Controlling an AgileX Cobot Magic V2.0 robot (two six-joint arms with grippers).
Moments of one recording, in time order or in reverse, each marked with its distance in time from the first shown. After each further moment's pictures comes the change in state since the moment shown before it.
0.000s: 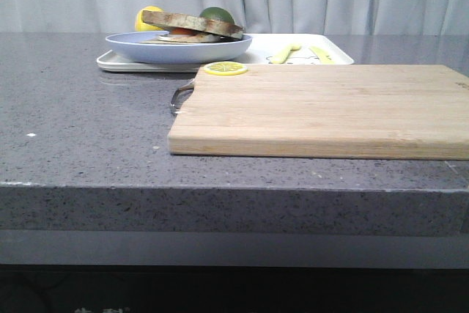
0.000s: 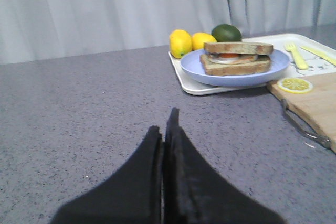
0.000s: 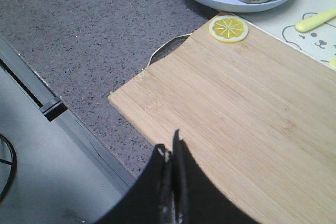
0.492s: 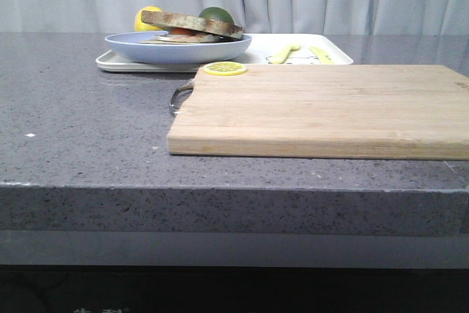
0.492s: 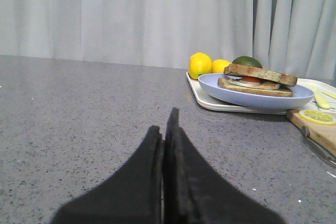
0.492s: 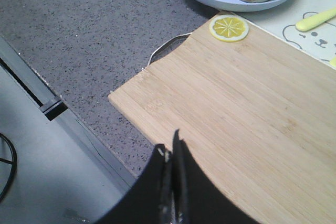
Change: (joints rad) left arm 0.056 -0.137 0.341 -0.104 -0.351 -0.071; right arm 0.000 0.002 0.000 0.000 0.000 0.000
